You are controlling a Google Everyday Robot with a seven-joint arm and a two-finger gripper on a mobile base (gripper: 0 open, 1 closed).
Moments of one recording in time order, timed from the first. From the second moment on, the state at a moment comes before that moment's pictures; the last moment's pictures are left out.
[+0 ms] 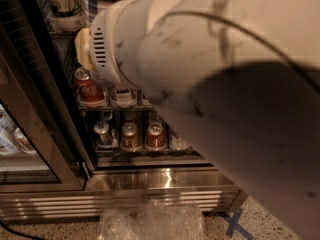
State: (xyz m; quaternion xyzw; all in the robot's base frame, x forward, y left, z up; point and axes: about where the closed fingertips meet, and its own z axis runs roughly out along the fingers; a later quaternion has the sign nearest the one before) arm 0.438 0.079 1.068 -0.16 0.82 0.22 0.51
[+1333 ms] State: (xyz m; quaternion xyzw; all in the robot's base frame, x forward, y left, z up) arm 0.400 0.076 0.991 -0.17 0.79 0.34 0.47
